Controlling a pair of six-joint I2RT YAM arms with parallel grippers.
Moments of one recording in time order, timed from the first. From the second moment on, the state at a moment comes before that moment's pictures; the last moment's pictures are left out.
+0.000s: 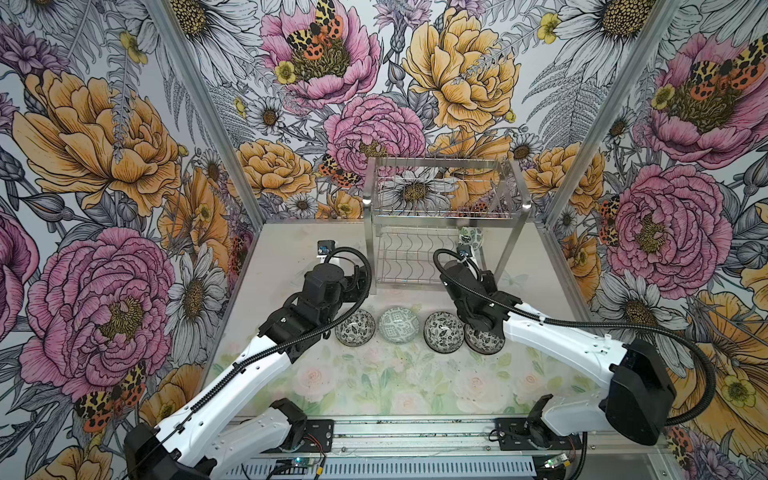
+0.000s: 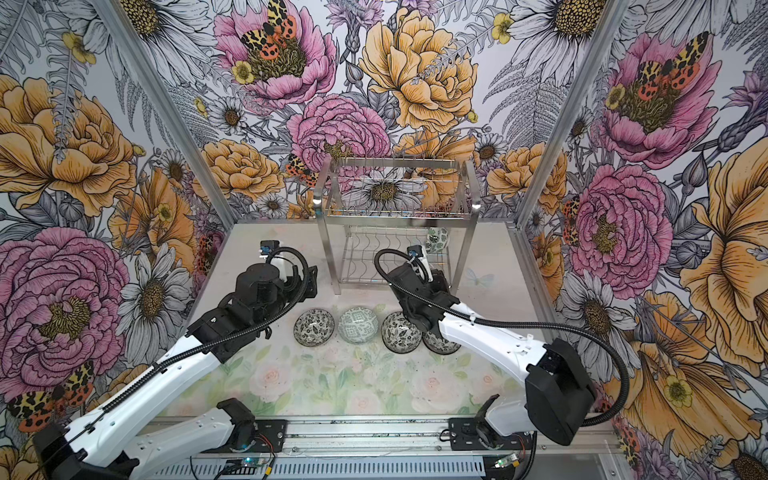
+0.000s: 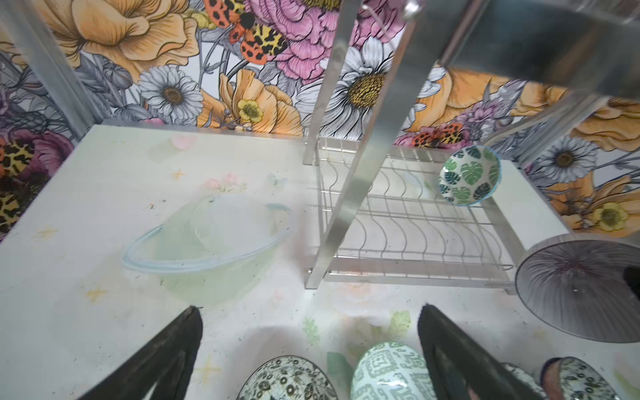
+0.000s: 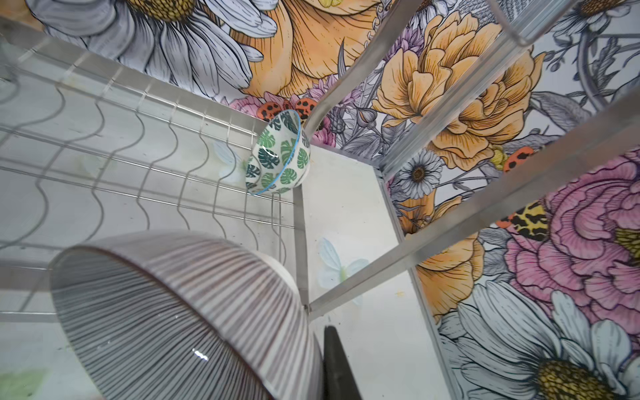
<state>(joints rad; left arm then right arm) -0.60 0.99 0.93 -0.42 -0.42 -0.38 0.73 1.43 1.01 -0.41 0.99 0.14</state>
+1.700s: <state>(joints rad) -0.49 1.01 0.89 -0.44 -0.32 -0.32 0.50 2.03 1.26 -0.03 1.29 -0.31</state>
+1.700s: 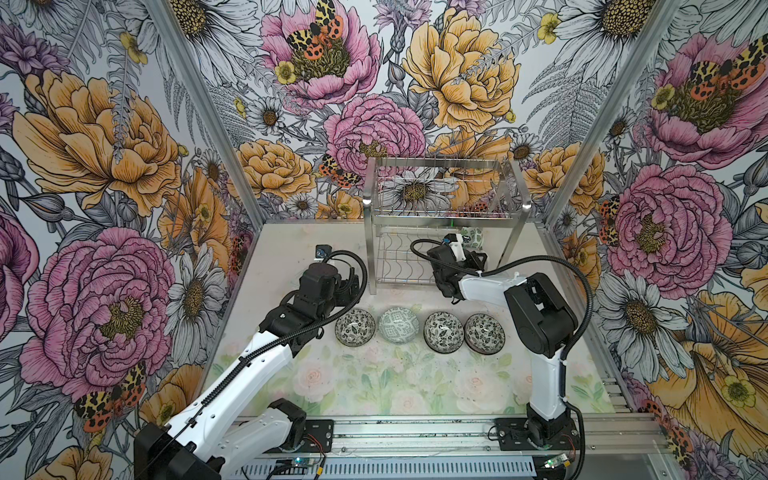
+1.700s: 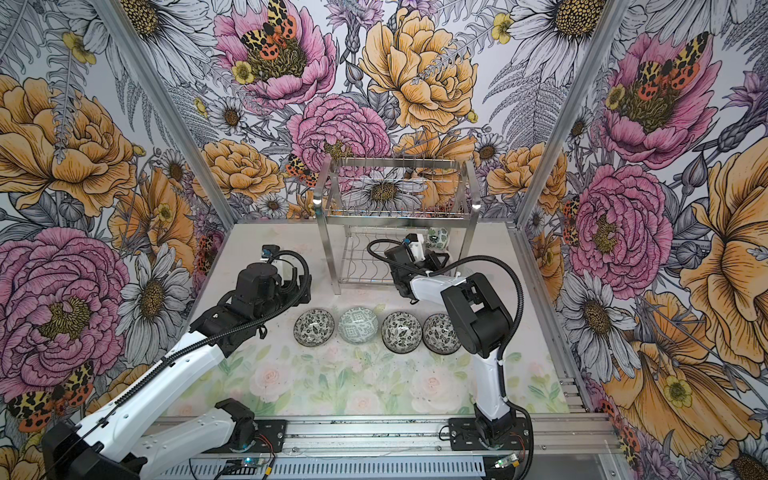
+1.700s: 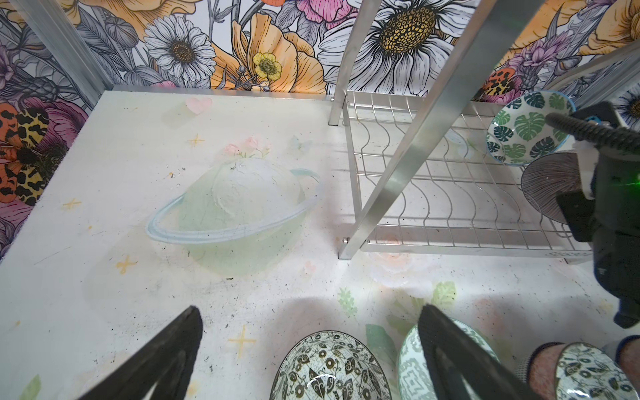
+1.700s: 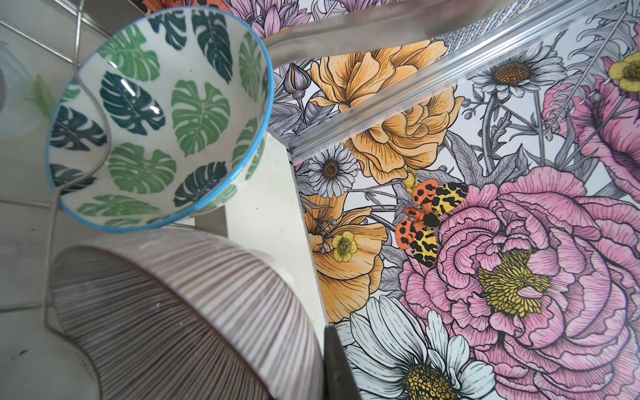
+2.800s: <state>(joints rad) -0.49 1.01 0.86 -0.42 -0.28 -0.32 0.53 1.91 1.22 -0.14 1.20 -0.21</state>
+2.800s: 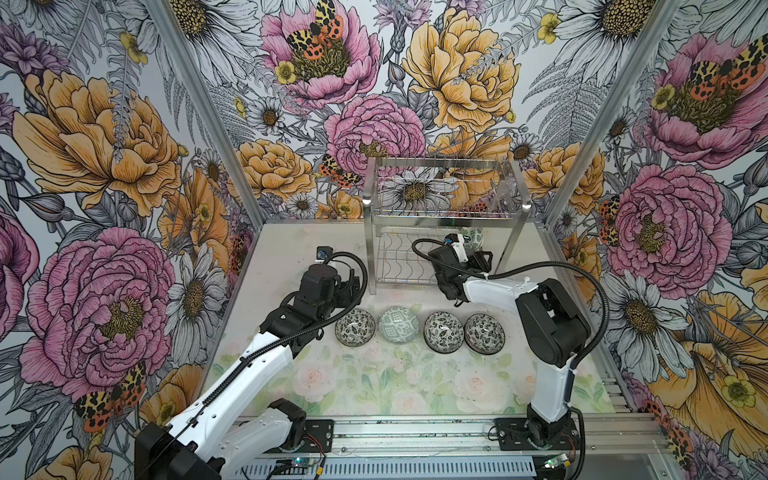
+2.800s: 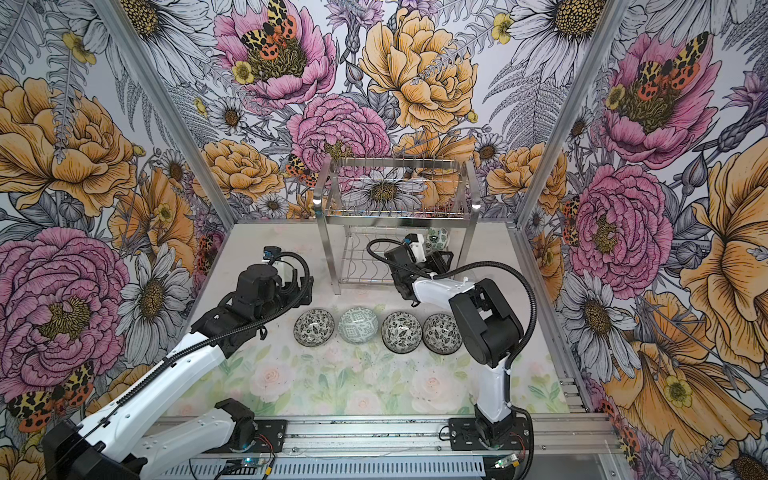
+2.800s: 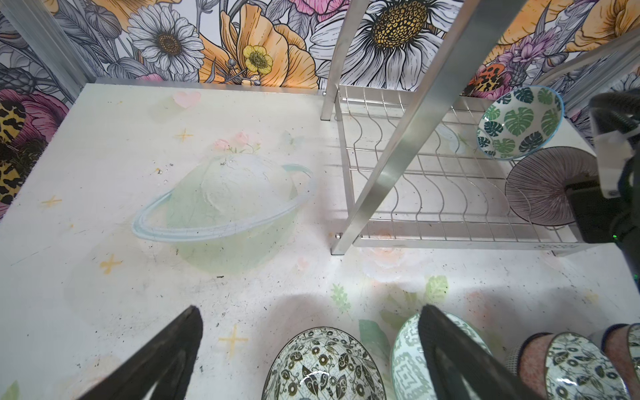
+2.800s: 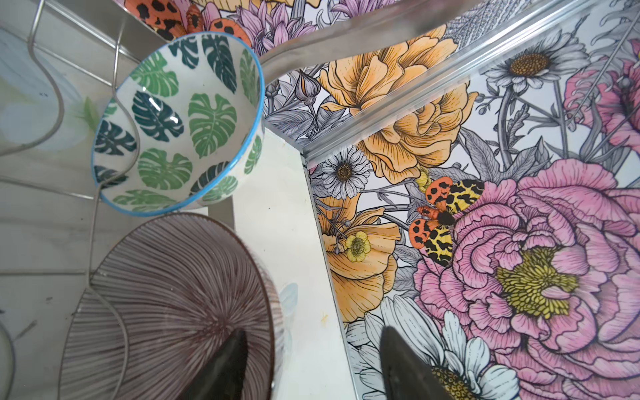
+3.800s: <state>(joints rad) -0.66 1.08 0.89 -0.43 -0.29 -0.32 0.66 1.14 0.84 -0.15 0.51 -0.13</state>
